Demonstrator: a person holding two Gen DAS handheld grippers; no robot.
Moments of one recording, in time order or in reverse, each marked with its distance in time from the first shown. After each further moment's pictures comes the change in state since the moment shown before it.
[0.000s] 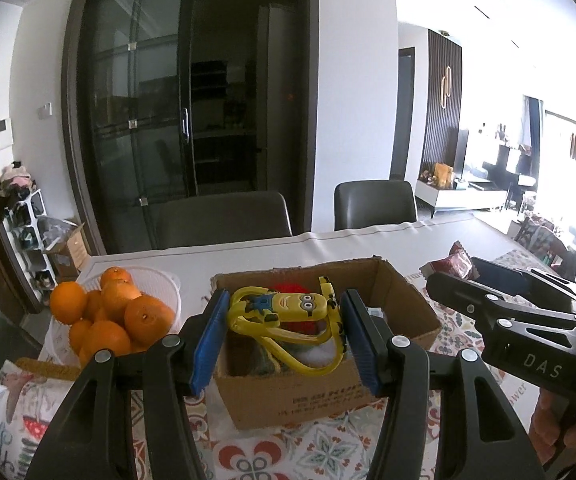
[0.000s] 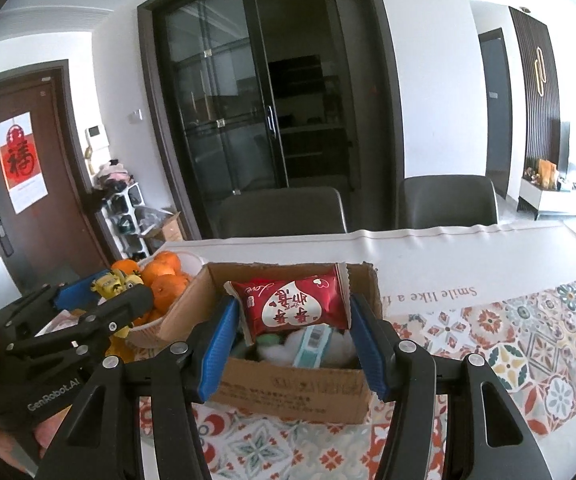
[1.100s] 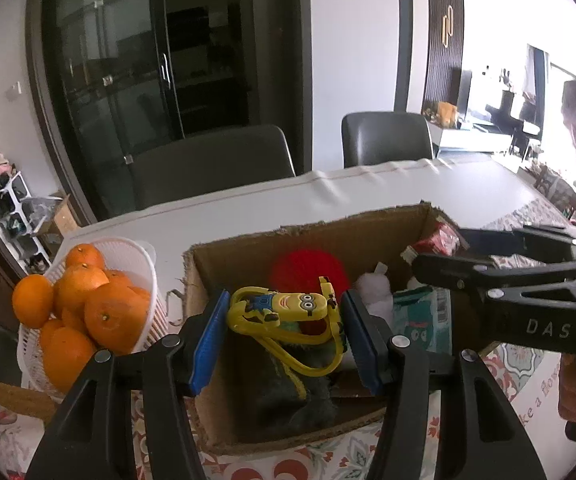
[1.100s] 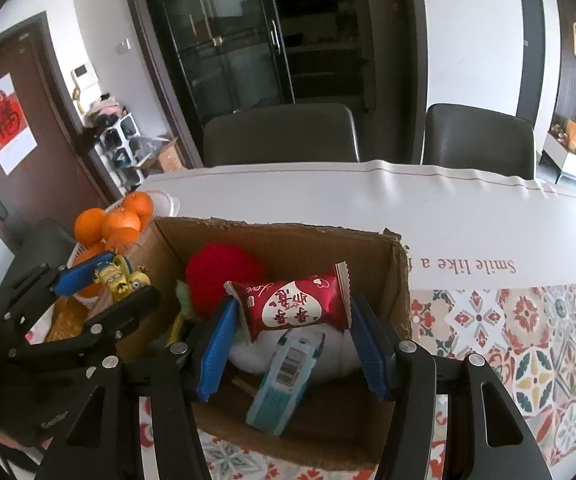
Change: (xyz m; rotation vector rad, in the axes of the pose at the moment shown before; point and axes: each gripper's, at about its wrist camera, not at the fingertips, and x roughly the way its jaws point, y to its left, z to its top) left arm 0.120 0.009 -0.007 0.069 0.238 -0.004; right arm 0.128 -0.028 0.013 -0.021 0.327 0.048
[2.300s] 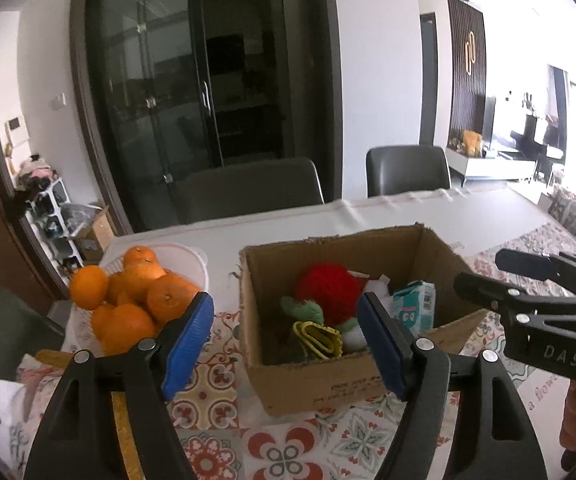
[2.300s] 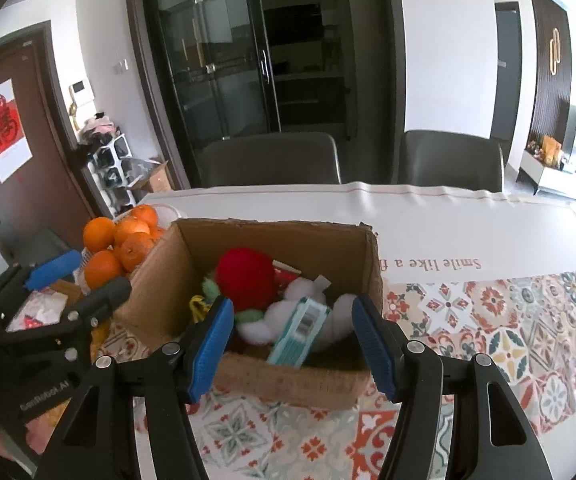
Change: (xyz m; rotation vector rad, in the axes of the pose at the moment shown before) left arm -0.093 -0.001 -0.023 -0.057 -0.129 0.125; right arm -0.072 0.023 -0.039 0.007 -0.126 -0.078
